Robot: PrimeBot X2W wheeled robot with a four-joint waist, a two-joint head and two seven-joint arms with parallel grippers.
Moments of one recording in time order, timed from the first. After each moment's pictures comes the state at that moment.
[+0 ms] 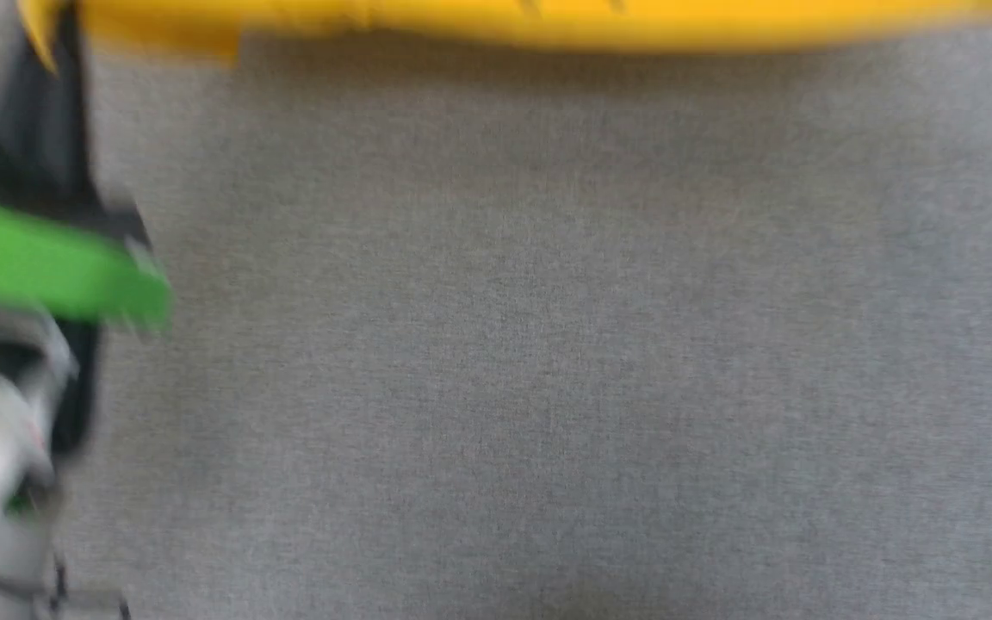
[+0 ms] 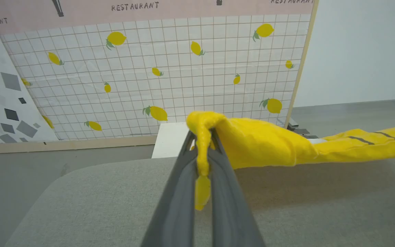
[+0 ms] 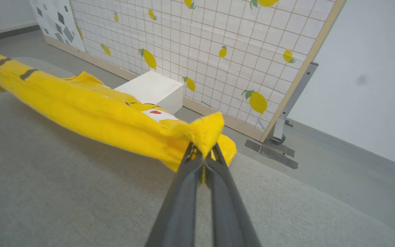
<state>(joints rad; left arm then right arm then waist) -0.48 0.59 -0.20 -0.36 -0.54 0.21 0.11 -0.65 -0.71 0.20 -0.03 0.57 0.13 0.17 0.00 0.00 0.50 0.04</state>
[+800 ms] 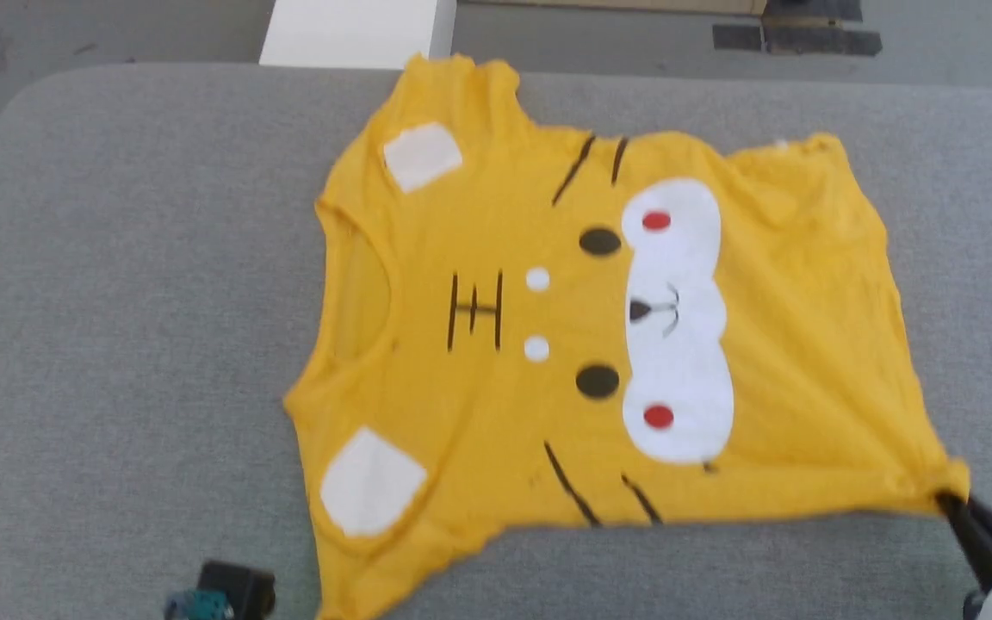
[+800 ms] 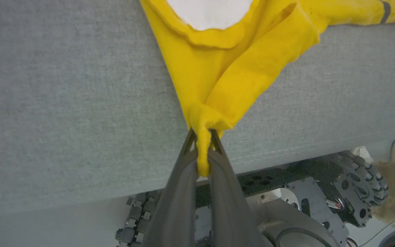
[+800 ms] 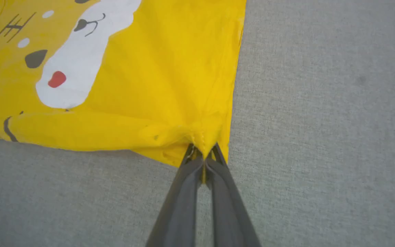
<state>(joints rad) 0.22 0.60 -0.49 -0.31 -0.68 0.23 0.40 0.20 -0.47 -0.04 -0.09 0.47 0.13 0.21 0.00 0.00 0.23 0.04</state>
